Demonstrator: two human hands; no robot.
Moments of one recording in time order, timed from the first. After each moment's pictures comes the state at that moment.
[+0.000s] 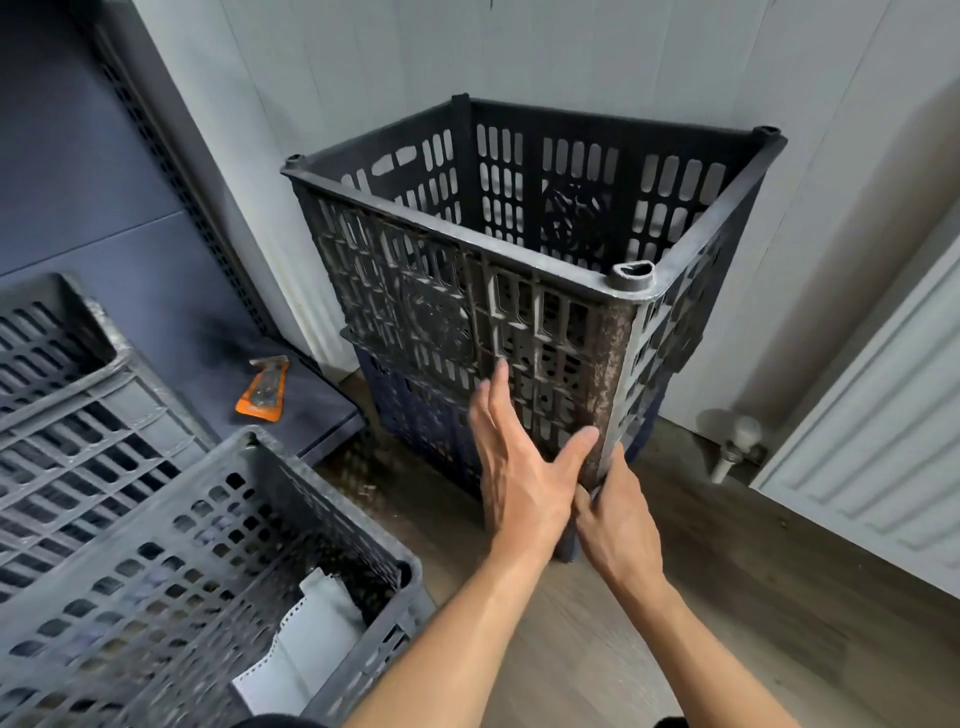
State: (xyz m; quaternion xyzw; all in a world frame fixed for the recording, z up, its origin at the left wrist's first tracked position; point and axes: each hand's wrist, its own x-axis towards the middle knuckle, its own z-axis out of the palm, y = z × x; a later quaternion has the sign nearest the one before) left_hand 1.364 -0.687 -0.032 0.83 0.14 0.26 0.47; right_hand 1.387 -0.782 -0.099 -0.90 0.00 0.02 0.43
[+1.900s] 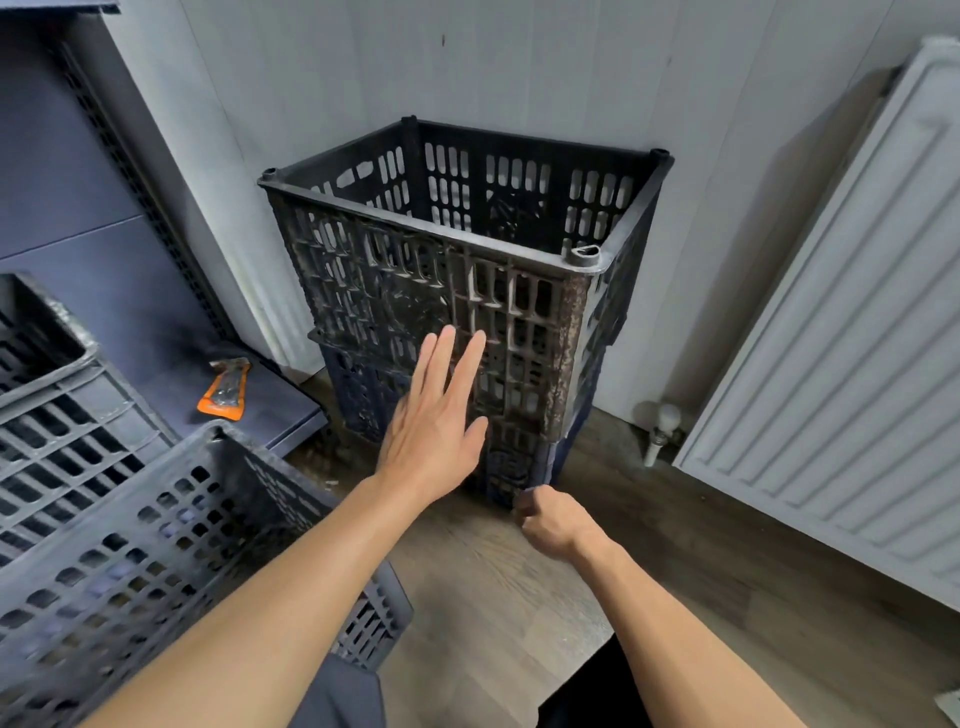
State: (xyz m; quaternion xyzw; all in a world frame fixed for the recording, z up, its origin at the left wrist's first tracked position) left_hand 1.344 -0.634 0.014 0.97 -0.03 0.14 0.18; right_hand 1.373 -0.802 -0.088 -0.93 -0.12 0.26 0.23
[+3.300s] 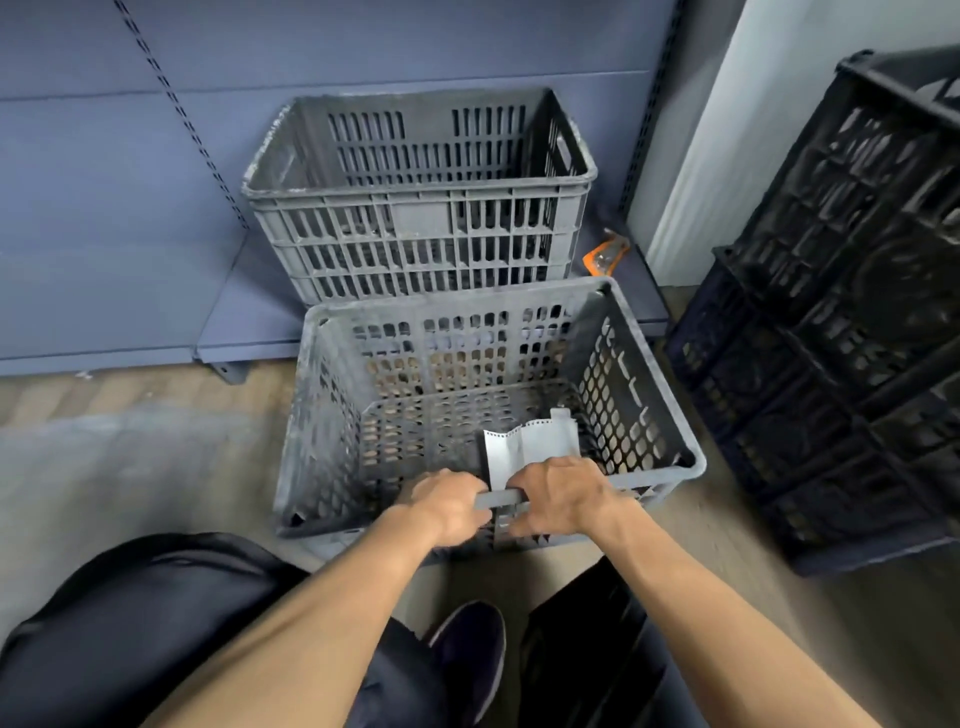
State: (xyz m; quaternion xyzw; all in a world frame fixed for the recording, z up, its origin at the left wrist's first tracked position) left_hand 1.048 -0.512 -0.069 0.83 0.43 -0.23 0.25; right_hand 1.192 -0.575 -0.075 -0.70 -0.67 0.23 -0.13
